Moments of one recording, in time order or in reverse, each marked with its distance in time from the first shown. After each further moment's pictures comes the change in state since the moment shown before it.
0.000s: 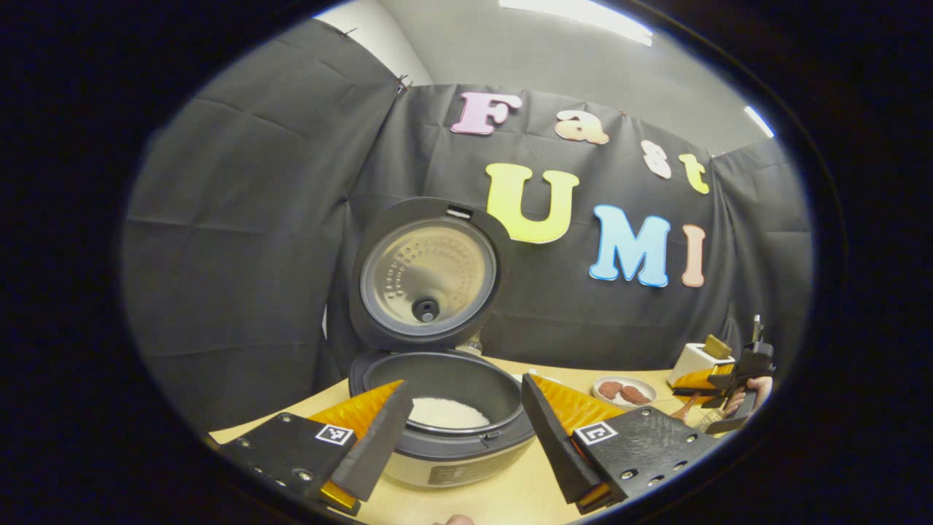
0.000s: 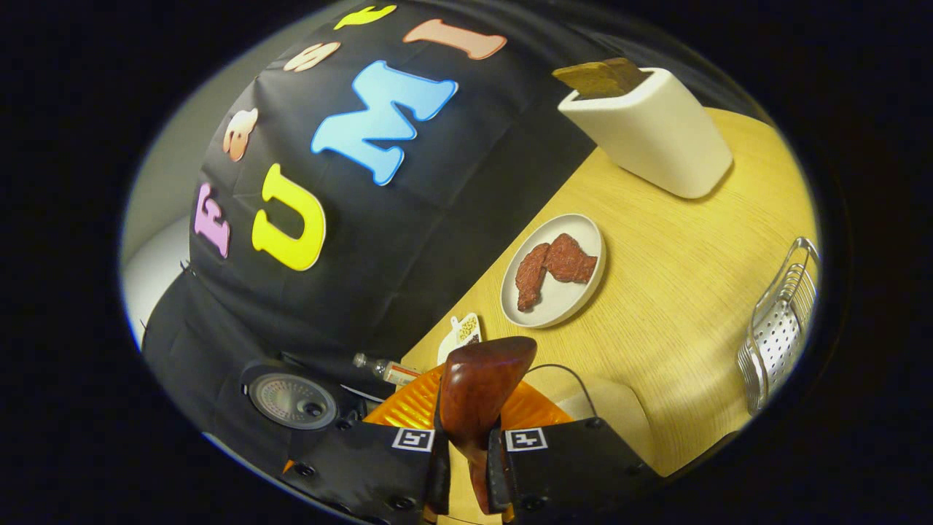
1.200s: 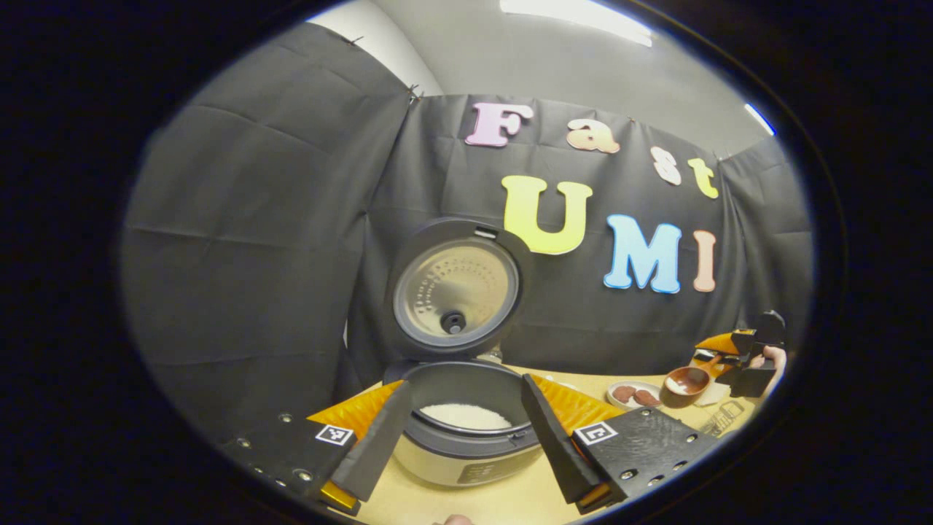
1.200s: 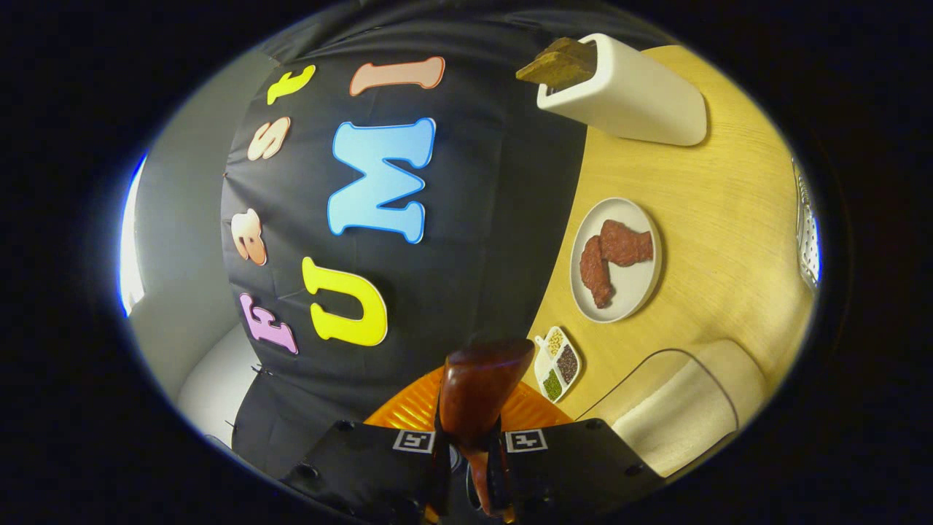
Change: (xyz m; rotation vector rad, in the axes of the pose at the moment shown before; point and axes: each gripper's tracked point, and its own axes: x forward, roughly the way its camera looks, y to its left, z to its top) left arm -0.025 0.041 0.017 0.004 -0.031 0.074; right arm 0.008 0.102 0.022 0.327 -0.078 0.236
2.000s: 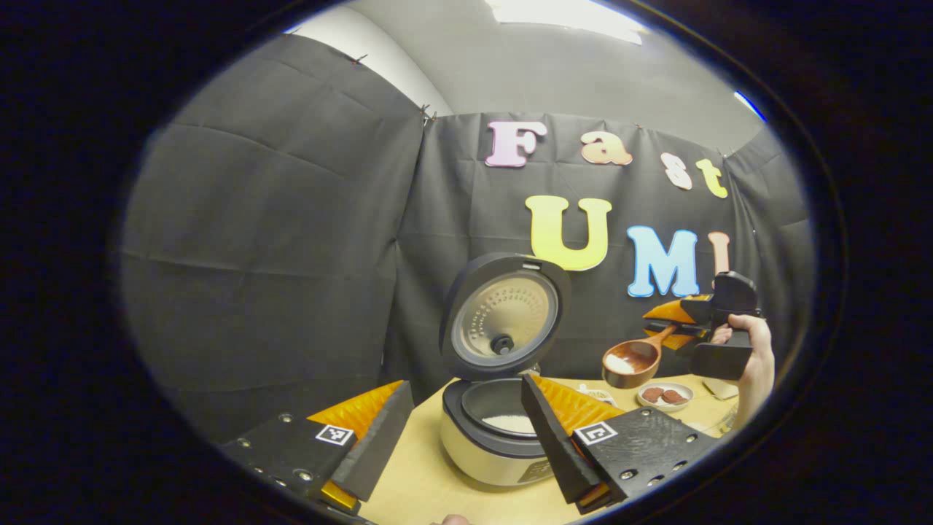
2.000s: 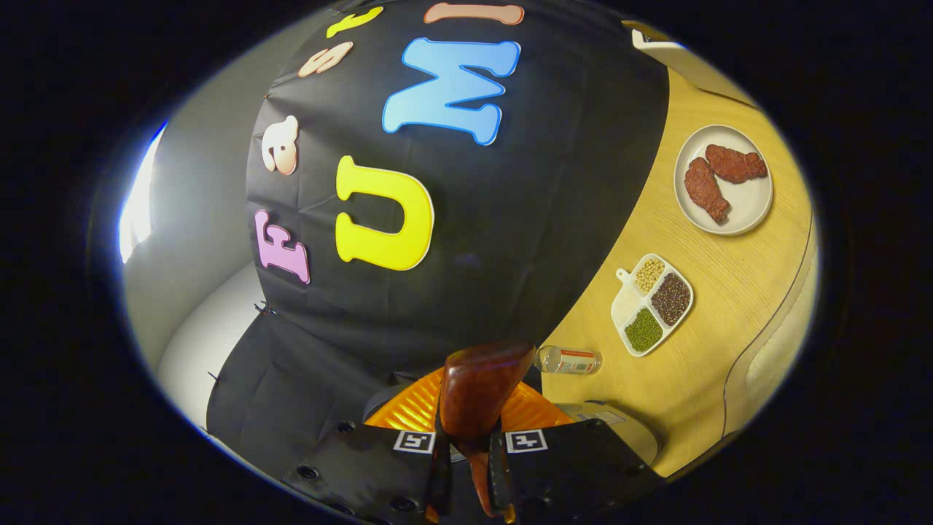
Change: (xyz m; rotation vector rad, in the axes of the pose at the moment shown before) left arm -0.040 0.059 0.043 0.071 -0.079 0.068; right arm 0.094 0.088 -0.165 -0.170 0.168 0.080
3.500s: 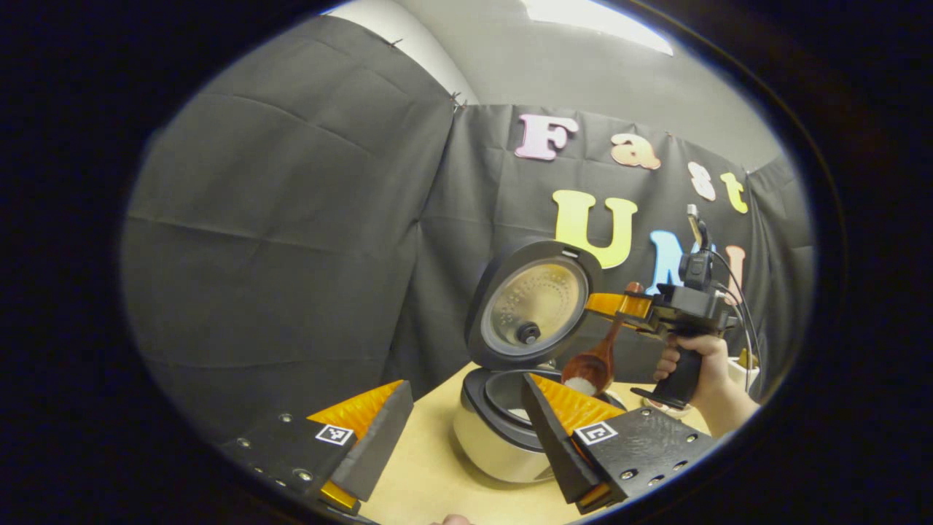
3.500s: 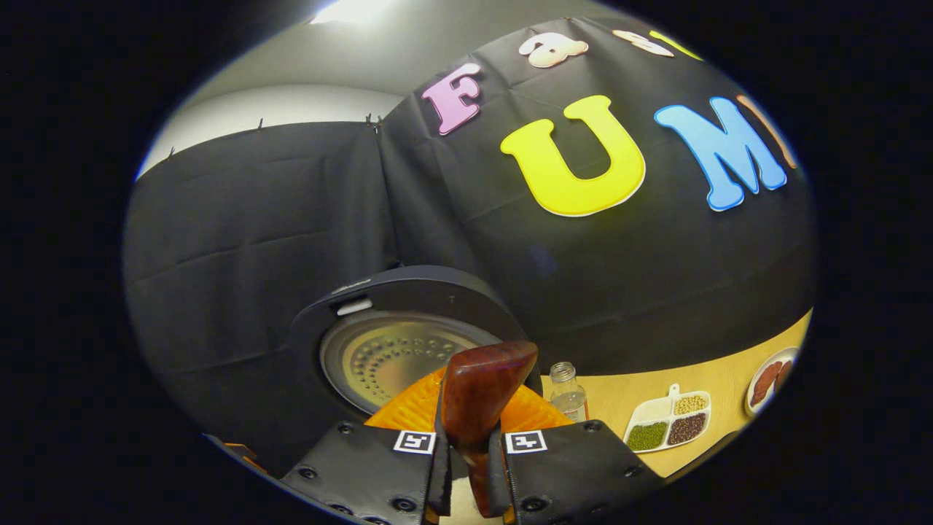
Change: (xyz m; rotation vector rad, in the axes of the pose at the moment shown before) left arm 0.016 0.036 -0.033 -0.104 0.046 0.041; right arm 0.075 0.053 -0.117 -0.973 0.073 0.147
